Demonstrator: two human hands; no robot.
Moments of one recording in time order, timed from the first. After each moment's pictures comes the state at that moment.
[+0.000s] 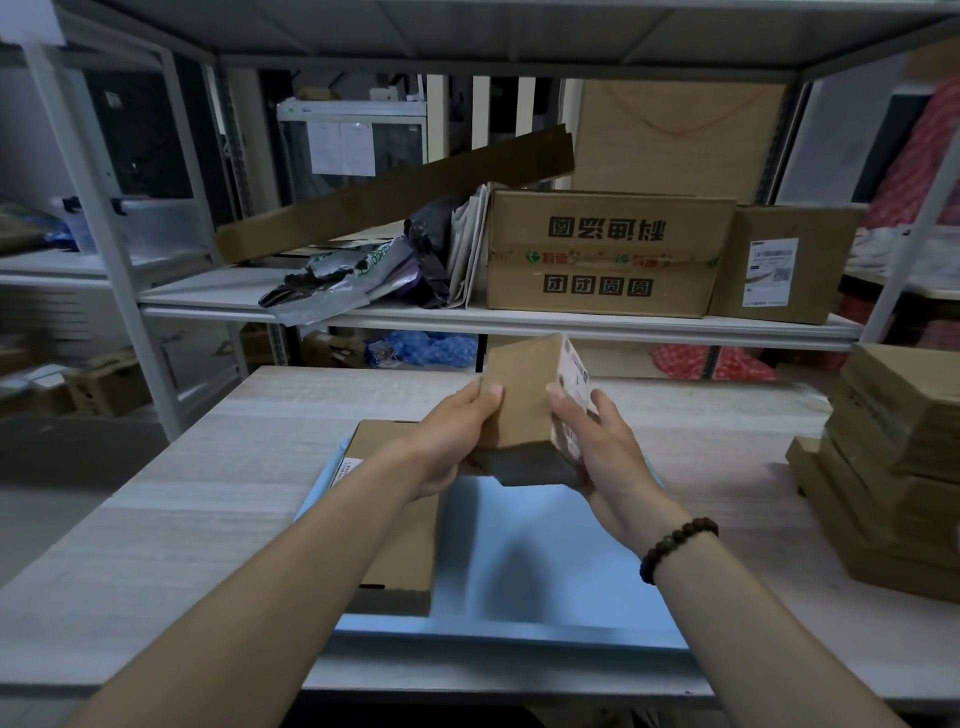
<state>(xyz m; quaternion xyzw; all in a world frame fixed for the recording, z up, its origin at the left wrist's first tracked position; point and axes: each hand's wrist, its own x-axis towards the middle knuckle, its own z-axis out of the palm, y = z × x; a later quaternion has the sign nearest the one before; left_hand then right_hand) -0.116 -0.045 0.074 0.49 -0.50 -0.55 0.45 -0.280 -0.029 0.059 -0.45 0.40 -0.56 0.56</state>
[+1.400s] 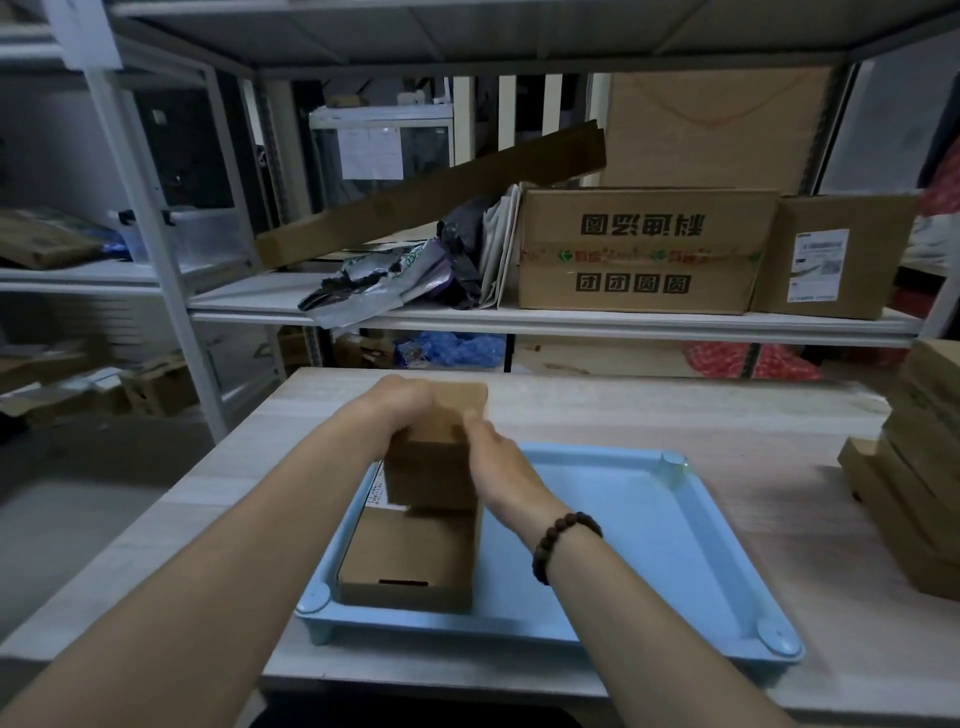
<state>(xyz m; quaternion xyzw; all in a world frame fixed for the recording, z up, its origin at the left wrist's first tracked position) -0.040 -0.036 0.112 0.73 -0.46 -0.37 0.35 -0.165 -0.028 0.045 -0.61 0.52 -0.32 0.50</state>
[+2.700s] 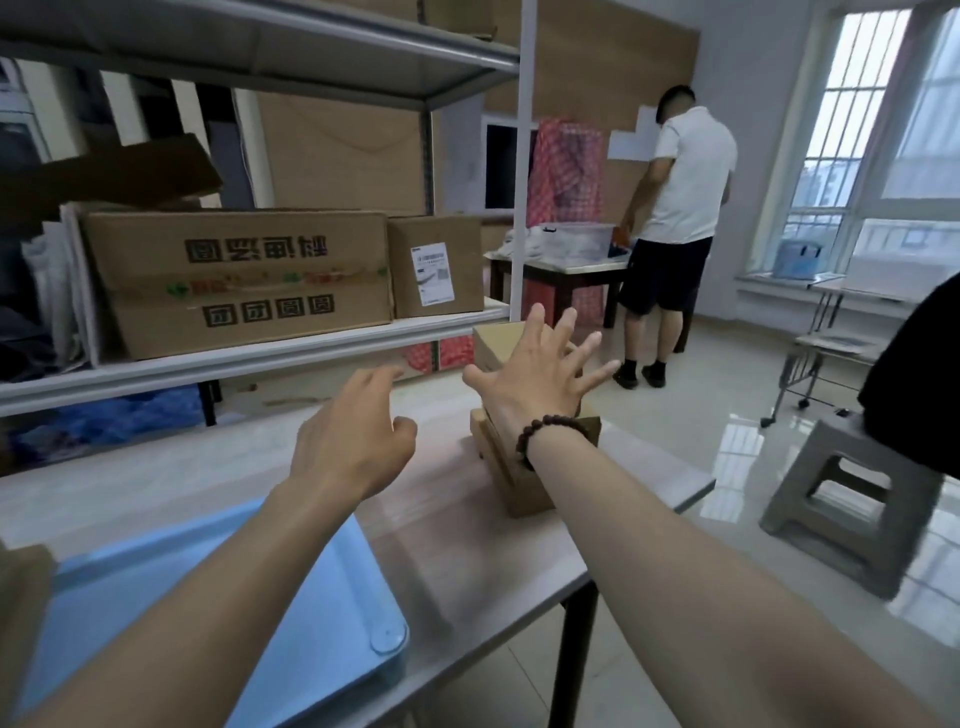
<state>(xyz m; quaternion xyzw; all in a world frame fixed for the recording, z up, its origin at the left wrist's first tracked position) -0.347 -0.034 0.106 0.48 -0.82 -0.04 0.30 -0.523 -0.016 0.119 -0.40 0.86 -0.31 -0.11</state>
